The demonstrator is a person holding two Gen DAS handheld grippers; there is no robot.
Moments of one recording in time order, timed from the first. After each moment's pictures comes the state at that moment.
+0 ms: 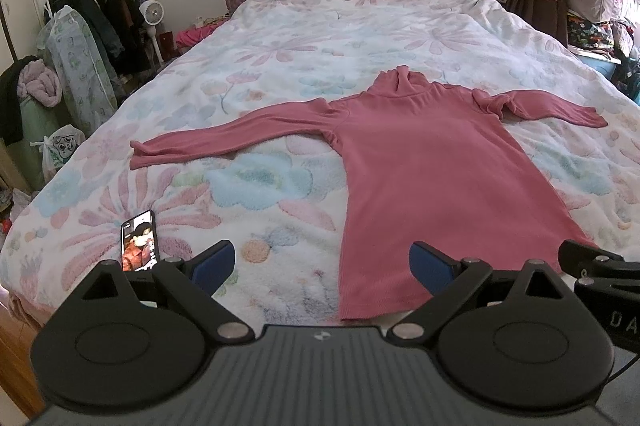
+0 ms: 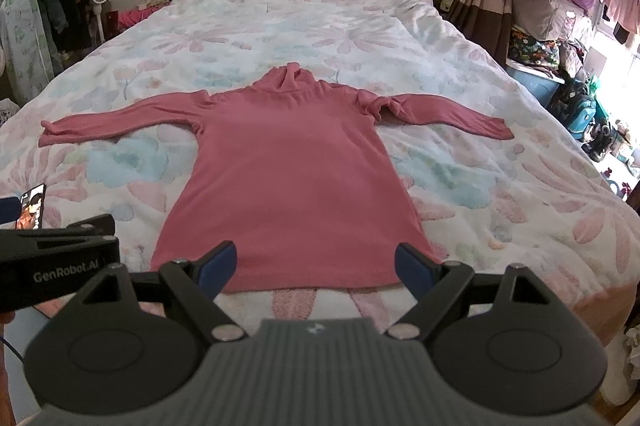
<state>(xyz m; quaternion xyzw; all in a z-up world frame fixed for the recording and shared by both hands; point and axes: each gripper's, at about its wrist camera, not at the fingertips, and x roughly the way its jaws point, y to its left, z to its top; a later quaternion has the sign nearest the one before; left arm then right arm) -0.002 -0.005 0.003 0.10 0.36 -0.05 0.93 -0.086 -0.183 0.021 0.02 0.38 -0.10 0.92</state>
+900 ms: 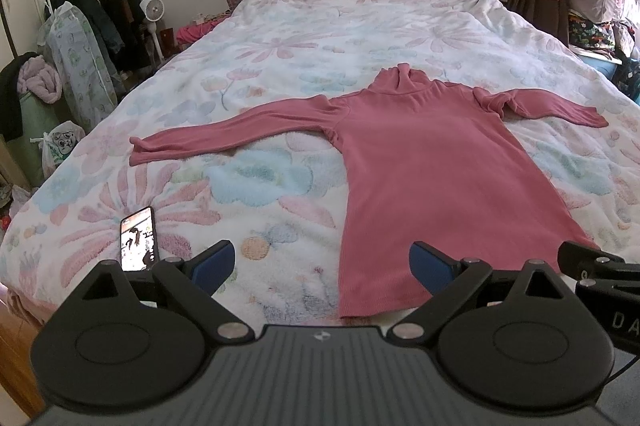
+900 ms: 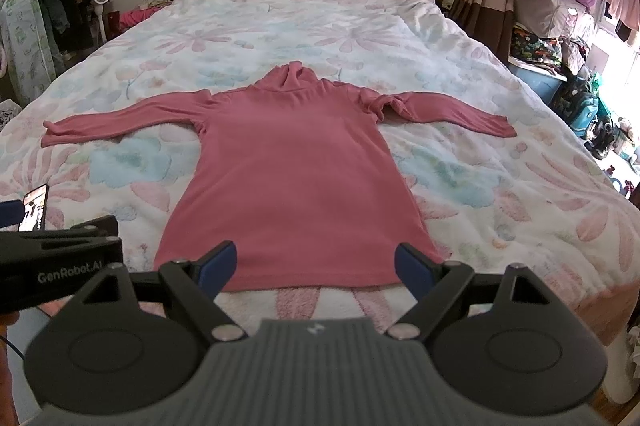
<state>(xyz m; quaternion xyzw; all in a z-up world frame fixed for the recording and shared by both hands) -0.002 -0.001 0.000 0.09 0.36 -0.05 0.93 -0.086 -0.183 0.022 0.02 0.38 -0.09 0.92</state>
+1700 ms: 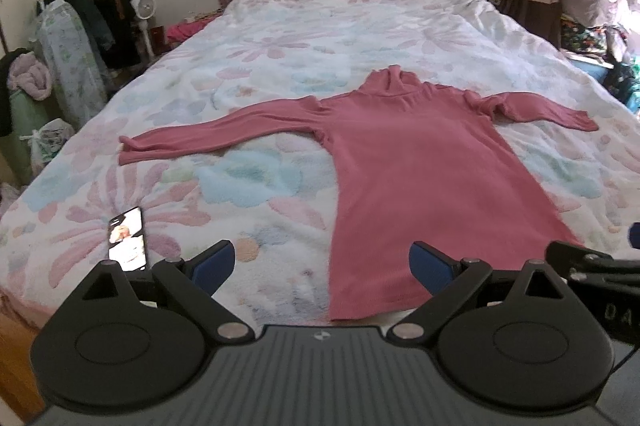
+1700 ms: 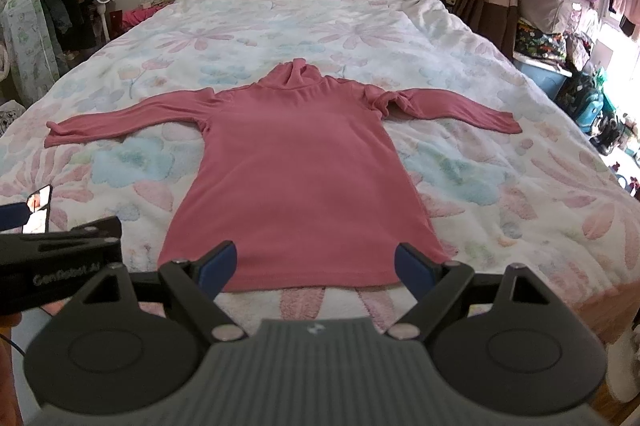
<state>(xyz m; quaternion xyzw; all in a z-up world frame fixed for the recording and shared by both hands) 0.000 0.001 -0.004 0.08 0.36 -0.07 0.93 -0.080 -0.188 0.020 0.03 0.39 -0.08 0.92</state>
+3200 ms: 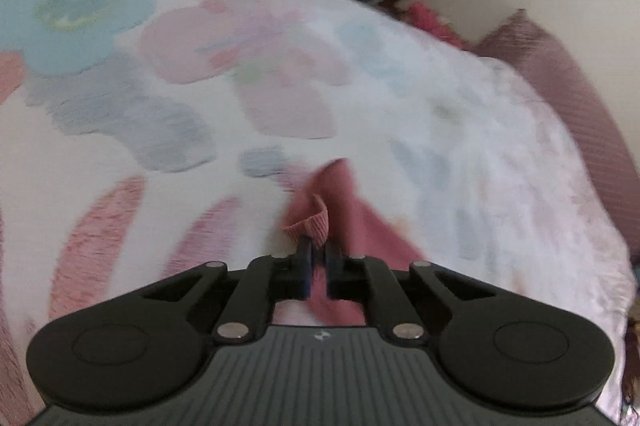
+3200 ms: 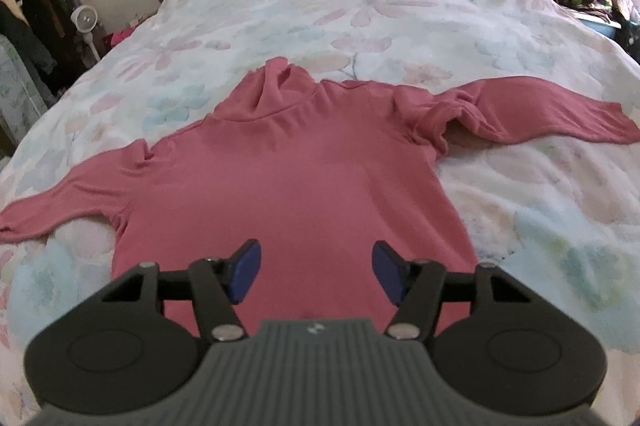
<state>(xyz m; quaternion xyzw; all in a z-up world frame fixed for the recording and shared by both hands) 0.374 0.390 -0.155 -0.37 0.33 0.15 0.86 0.229 -0.301 -0.118 0.12 0.41 -0.04 0.90</state>
